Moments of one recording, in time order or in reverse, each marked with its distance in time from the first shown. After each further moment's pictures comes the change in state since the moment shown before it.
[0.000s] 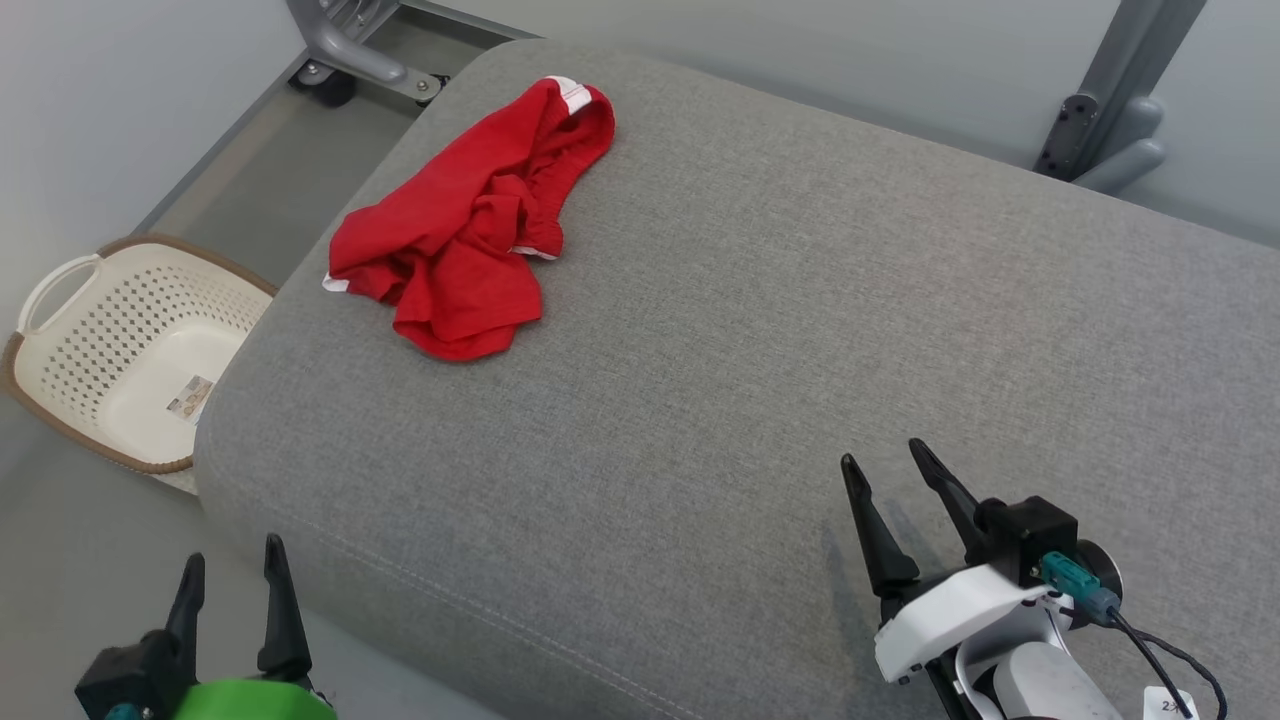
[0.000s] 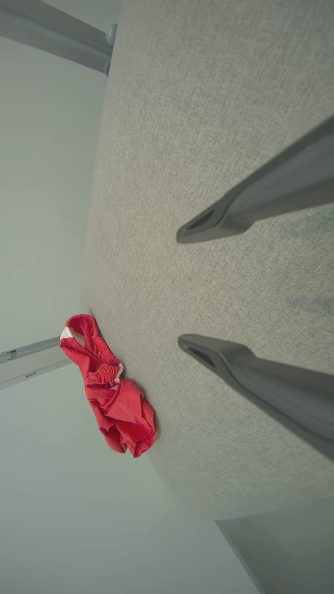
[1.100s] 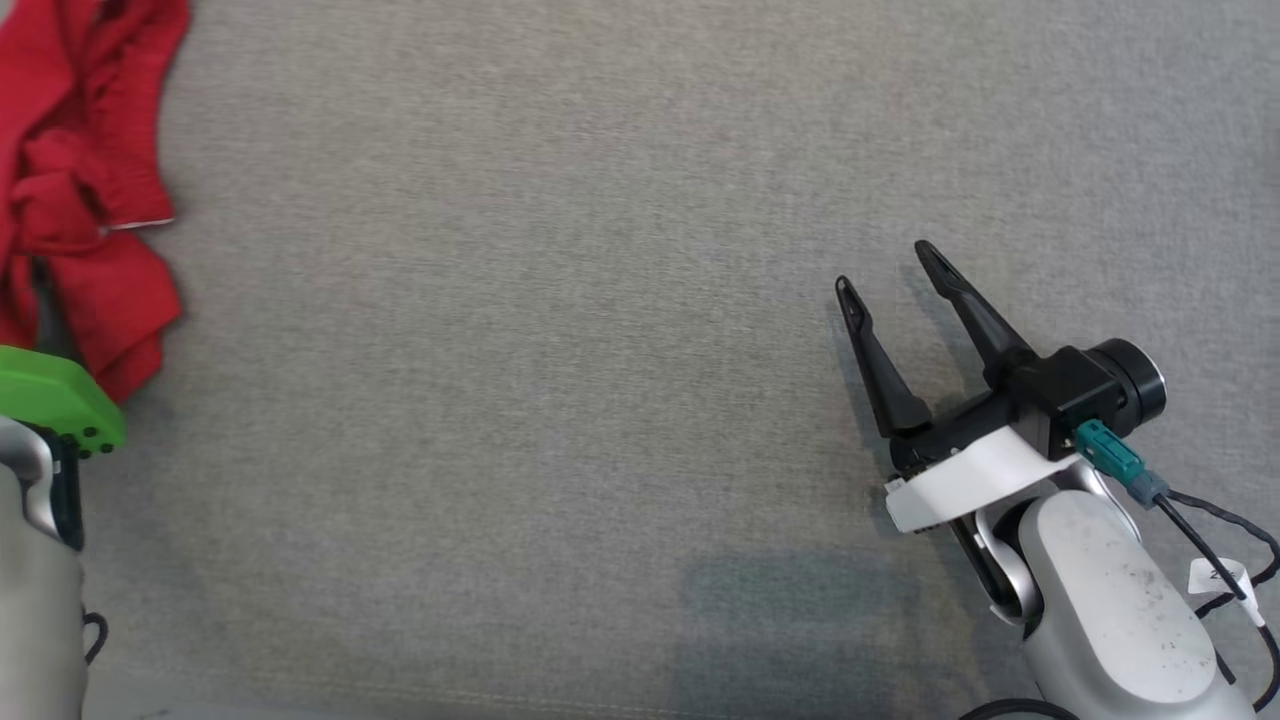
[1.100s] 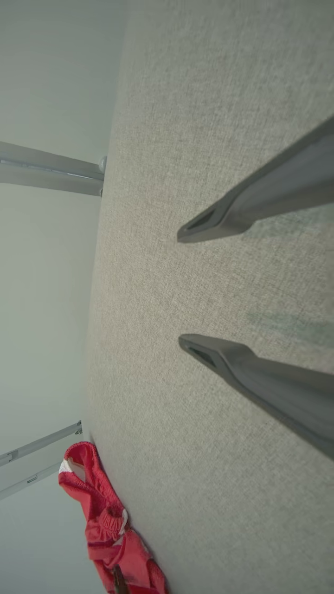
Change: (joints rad) left arm -0.796 0.300 -0.028 0.720 0.012 0.033 0.000; right arm -0.209 -0.116 0.072 -0.180 -0.069 0.000 0.000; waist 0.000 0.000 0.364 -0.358
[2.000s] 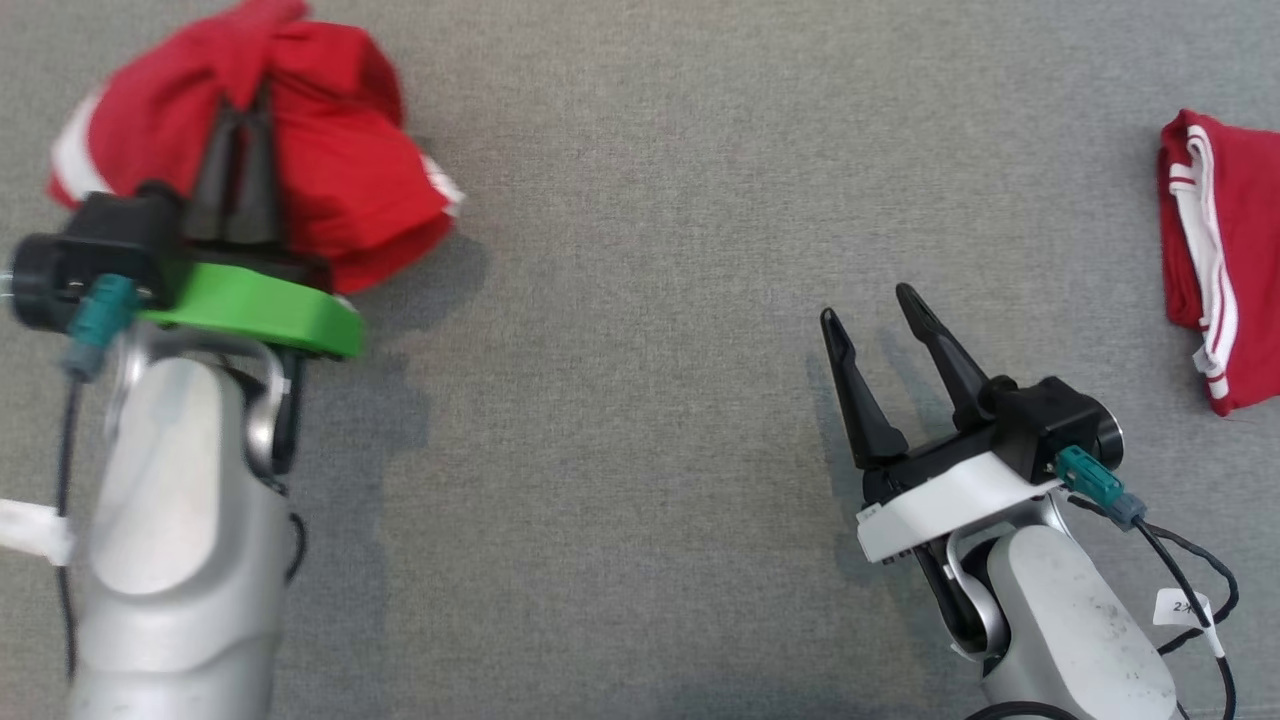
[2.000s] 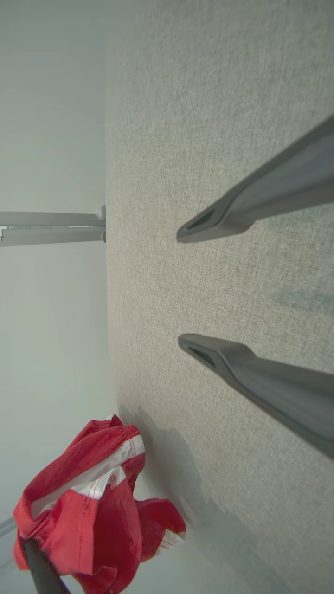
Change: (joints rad) left arm 0.072 -0.173 -0.148 -0.558 0.030 -0.065 0.000; right arm 0.040 0.092 -0.031 0.040 0.055 0.000 0.000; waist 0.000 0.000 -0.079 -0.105
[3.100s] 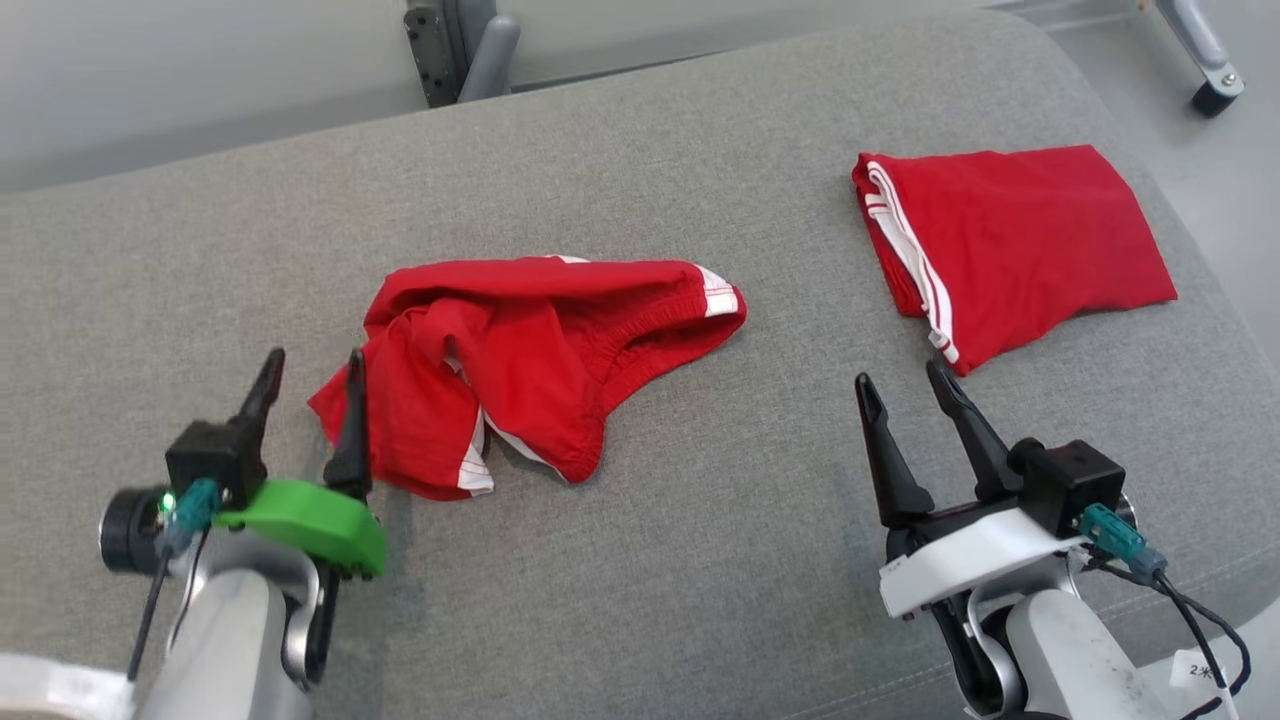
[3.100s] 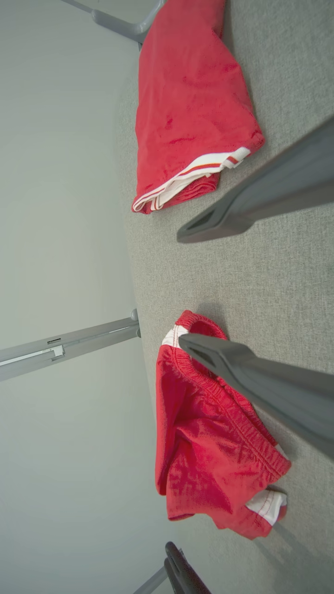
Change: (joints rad) left arm 0.248 0.032 -0.169 0.102 -0.112 0.081 0.000; right arm 0.114 0.023 -0.060 0.016 0.064 0.000 0.000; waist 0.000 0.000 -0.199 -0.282
